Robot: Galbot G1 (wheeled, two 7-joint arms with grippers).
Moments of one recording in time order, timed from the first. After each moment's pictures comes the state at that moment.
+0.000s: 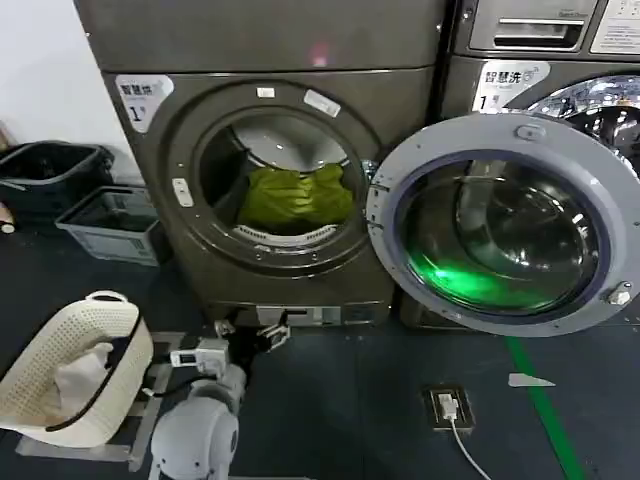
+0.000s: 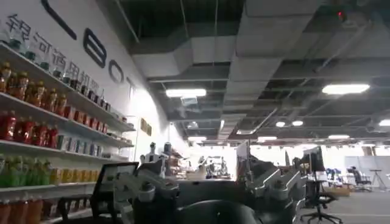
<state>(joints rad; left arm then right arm) 1.24 -1.56 -0.41 -2.17 0.07 0.74 0.04 -1.70 1.11 2.38 1.68 0.60 -0.24 0.07</state>
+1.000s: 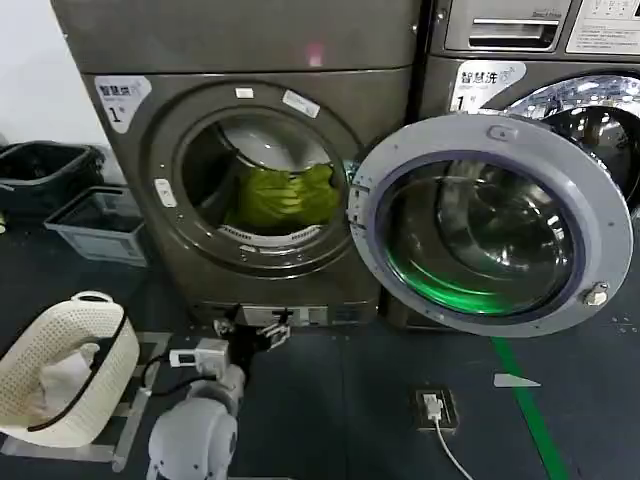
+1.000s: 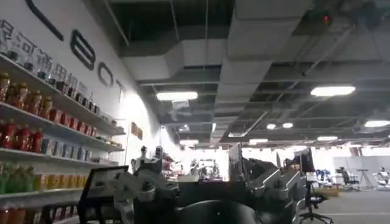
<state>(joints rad) 1.25 -1.56 -0.41 -2.19 0.10 0.74 0.04 -1.70 1.13 2.38 1.70 0.64 -0.18 0.10</state>
